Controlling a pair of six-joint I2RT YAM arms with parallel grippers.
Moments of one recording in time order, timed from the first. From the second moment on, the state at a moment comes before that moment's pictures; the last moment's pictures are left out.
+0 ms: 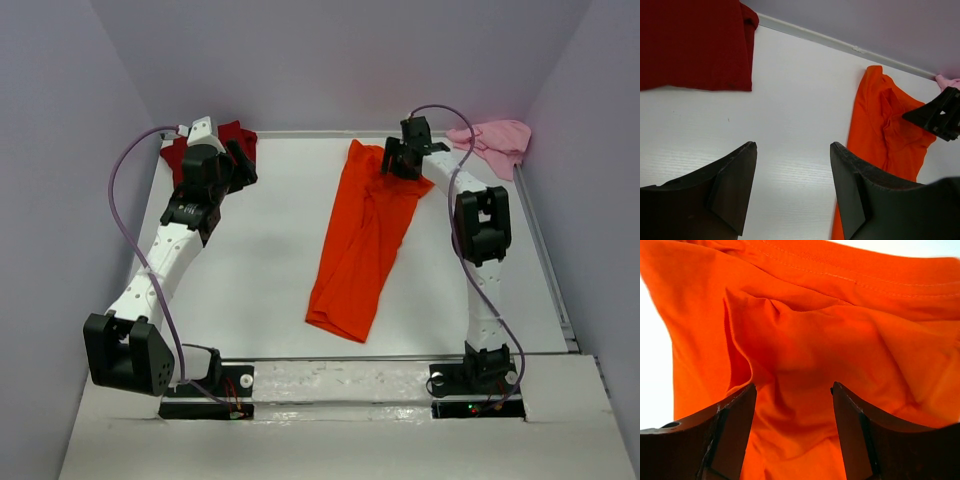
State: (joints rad) left arm -0.20 1.28 1.11 -0.15 -0.08 -0.45; right arm 0.23 2.30 1.96 -0.46 0.03 0.37
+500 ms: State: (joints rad) left arm -0.20 1.28 1.11 -0.15 -0.08 -0.45; right arm 0.21 2.57 2.26 -0.45 -0.41 0.46
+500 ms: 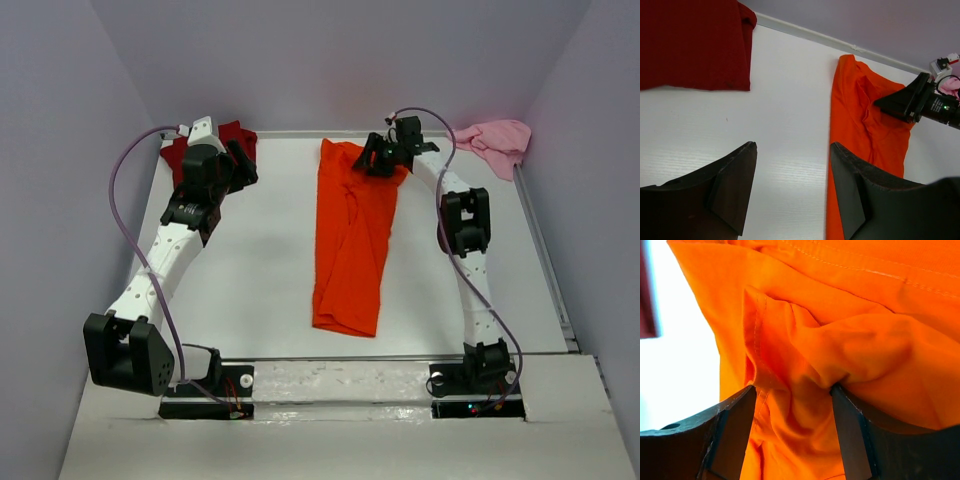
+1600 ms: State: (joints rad) left arm -0.50 1.11 0.77 -0.02 -0.05 -0.69; right arm 0.41 1.30 1.04 -0.18 -0.46 0.49
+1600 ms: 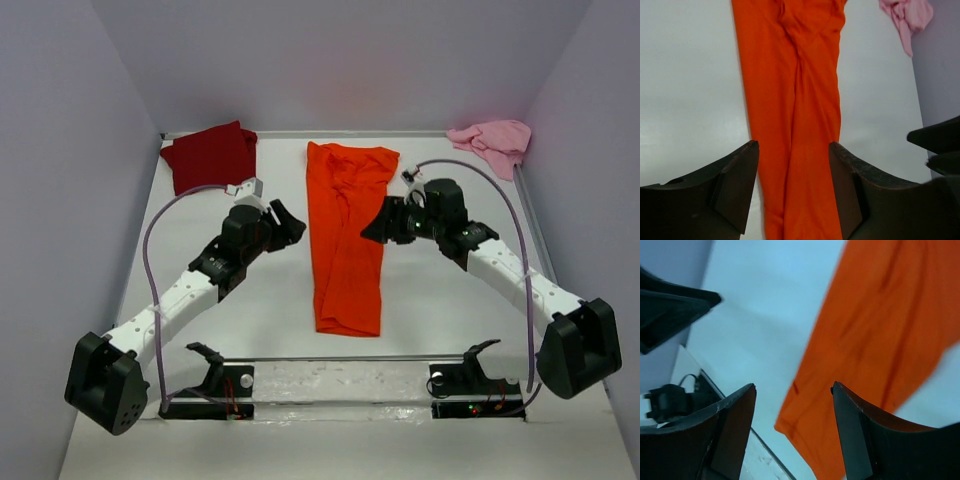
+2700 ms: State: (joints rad) left arm -1.14 1.20 0.39 0.02 -0.18 -1.12; right arm 0.64 1.05 0.40 -0.29 -0.19 0.77
